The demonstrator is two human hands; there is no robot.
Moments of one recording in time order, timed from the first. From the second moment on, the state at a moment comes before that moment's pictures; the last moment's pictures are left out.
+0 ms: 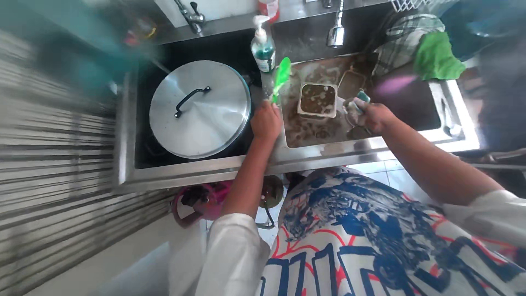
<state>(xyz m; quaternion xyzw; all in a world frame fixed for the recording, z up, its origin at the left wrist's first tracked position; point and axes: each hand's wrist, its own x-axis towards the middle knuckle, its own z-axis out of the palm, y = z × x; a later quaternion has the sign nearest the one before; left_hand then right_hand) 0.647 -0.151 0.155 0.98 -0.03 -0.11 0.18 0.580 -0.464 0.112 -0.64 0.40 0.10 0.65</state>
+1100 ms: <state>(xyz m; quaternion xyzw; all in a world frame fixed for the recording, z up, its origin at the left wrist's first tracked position) 0.648 -0.123 0.127 0.98 0.03 -0.18 0.10 0.564 -0.487 0.097 -0.58 0.43 0.10 0.69</state>
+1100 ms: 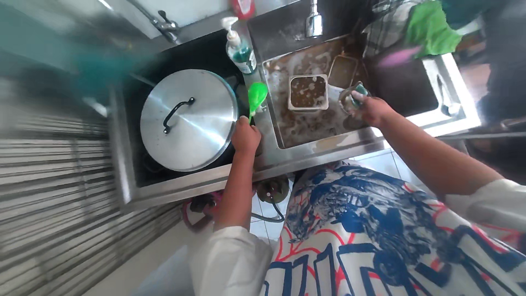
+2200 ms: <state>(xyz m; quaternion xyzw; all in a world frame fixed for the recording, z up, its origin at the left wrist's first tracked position) 0.645 -0.392 0.092 0.73 0.39 -0.32 0.46 0.534 -0.621 0.116 -0.48 0.44 0.06 0.75</state>
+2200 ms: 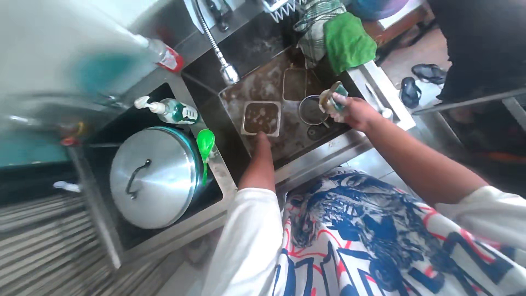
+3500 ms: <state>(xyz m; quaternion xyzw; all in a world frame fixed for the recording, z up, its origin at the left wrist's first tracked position) 0.693 -0.345 0.012 0.93 0.13 -0.32 0.14 0.522 -0.625 0.103 -0.47 0.42 0.07 0.77</state>
